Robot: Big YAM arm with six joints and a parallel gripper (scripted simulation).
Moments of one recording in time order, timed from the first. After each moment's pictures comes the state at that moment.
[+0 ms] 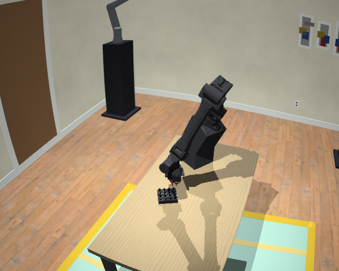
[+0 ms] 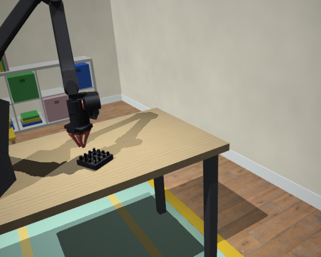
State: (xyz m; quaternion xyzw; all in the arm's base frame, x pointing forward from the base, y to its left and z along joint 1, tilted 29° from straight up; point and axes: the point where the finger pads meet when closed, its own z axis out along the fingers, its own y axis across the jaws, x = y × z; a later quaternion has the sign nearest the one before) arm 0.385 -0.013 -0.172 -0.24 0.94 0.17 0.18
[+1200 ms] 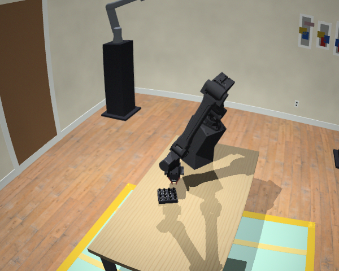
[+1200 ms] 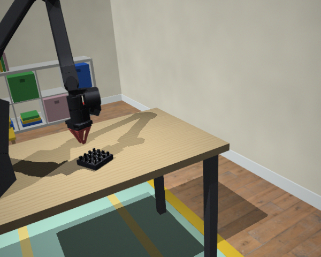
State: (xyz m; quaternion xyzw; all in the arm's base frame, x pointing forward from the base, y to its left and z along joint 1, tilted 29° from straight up) arm 0.387 -0.018 -0.156 -0.17 0.95 0.18 0.17
